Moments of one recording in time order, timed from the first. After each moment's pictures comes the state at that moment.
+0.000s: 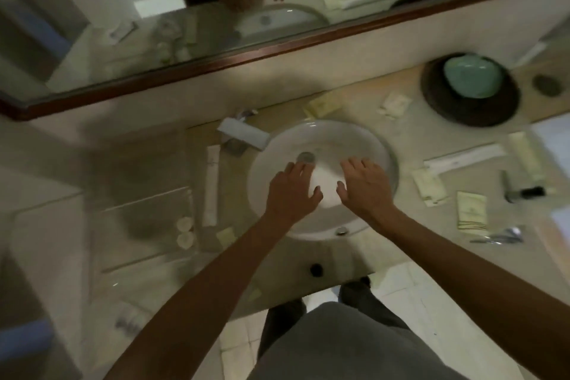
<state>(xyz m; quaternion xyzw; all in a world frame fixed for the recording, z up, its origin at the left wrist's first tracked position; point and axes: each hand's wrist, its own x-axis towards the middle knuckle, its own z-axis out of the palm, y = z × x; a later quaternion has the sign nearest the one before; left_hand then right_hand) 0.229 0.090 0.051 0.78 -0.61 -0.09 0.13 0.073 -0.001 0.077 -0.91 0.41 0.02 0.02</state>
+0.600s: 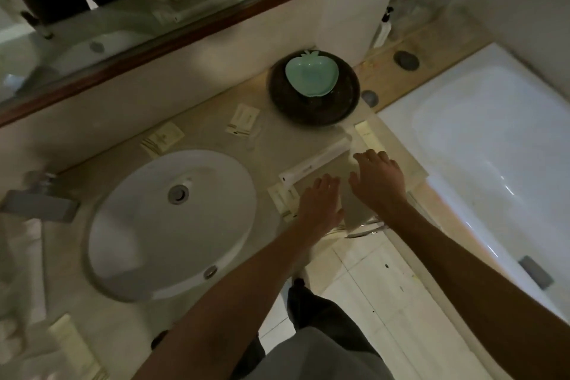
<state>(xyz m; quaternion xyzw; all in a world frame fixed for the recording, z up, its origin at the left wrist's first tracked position) -0.107 -0.119 0.015 0.66 -0.72 -0.22 0.06 -0.232 -0.182 0.079 -0.80 0.60 0.06 0.05</state>
